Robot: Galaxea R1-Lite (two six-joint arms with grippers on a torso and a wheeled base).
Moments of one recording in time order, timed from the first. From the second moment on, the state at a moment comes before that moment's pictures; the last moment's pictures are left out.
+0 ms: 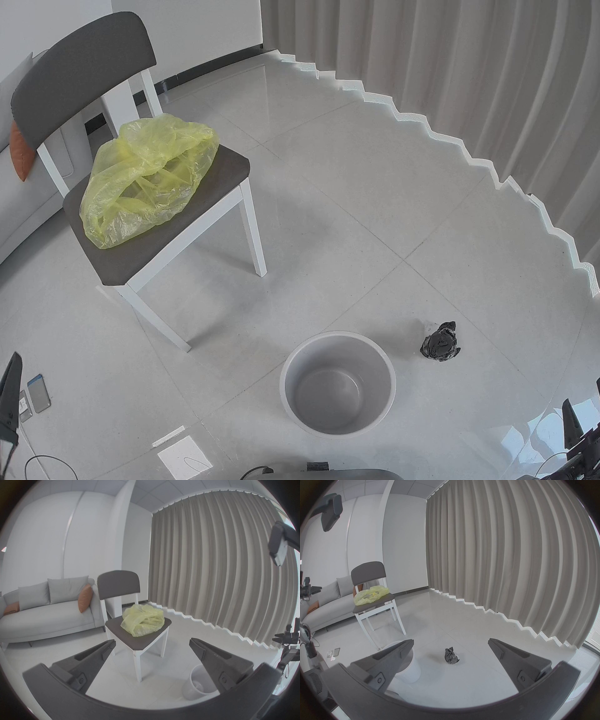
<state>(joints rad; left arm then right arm) -0.07 0.27 -0.31 -0.09 -0.01 -0.02 0.00 0.02 -0.02 0.00 -0.04 0.03</state>
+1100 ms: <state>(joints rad) 0.01 1.56 -0.90 -0.30 0.31 0.02 0.00 0.02 -0.02 0.00 0.00 0.00</state>
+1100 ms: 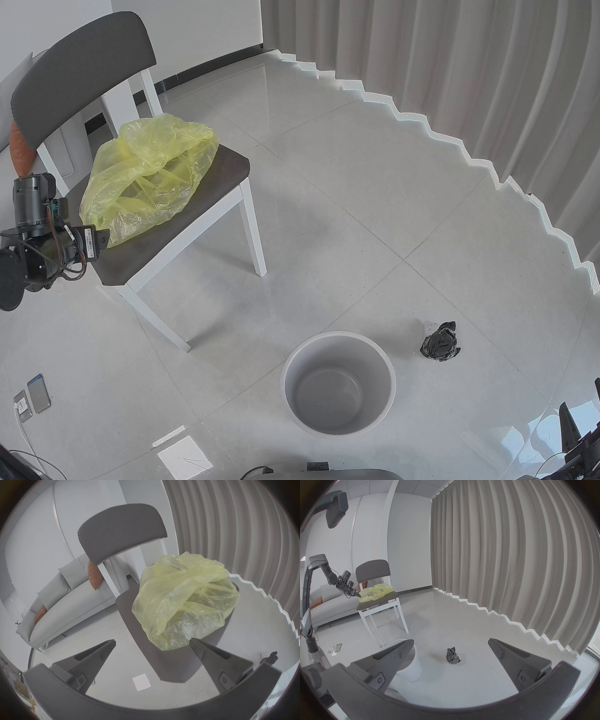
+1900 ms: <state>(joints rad) 0.10 1.75 -1.02 -0.45 0.28 0.00 0.00 0.02 -0.02 0.00 0.00 0.00</state>
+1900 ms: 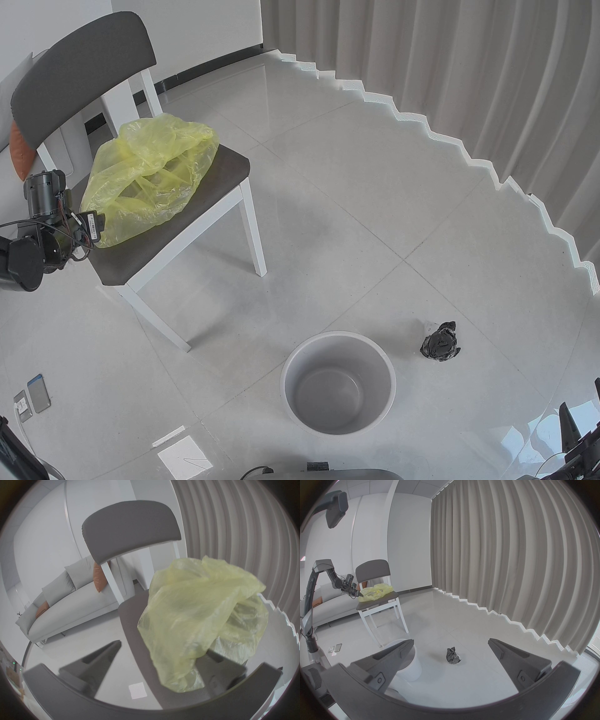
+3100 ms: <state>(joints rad) -0.29 1.21 -0.91 -0.32 0.00 0.36 0.00 0.28 -0.33 -0.08 0.11 0.00</state>
